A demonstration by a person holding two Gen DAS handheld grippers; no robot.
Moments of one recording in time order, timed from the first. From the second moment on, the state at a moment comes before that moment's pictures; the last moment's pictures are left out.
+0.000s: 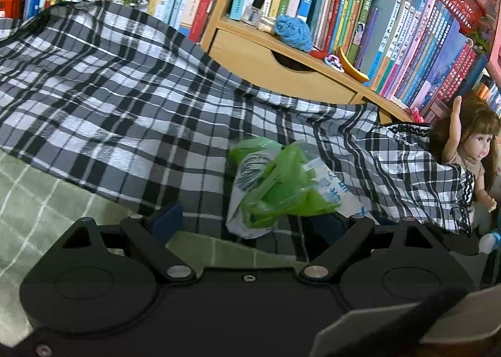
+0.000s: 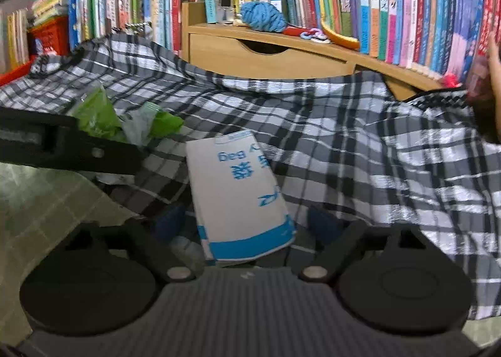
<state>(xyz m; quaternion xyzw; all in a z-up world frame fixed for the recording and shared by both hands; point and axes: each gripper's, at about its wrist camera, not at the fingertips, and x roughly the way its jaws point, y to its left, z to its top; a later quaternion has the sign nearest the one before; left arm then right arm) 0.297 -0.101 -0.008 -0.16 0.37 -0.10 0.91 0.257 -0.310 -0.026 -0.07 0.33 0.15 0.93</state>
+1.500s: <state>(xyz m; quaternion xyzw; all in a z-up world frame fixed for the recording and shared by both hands) 0.015 -0.024 0.076 -0.05 0.31 -0.12 0.94 0.008 -0.293 0.036 0.04 0.25 0.19 0.95</state>
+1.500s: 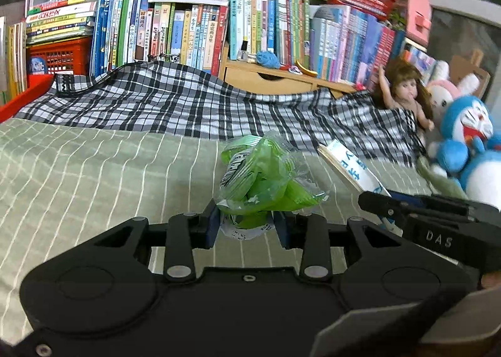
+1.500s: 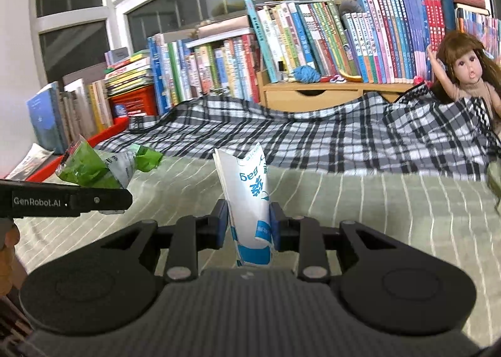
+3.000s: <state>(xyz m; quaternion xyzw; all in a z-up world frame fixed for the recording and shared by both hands) -0.200 0.023 0.005 0.01 0.37 -0.16 0.92 -0.187 -0.262 -0.041 0.07 0.31 0.25 0.91</state>
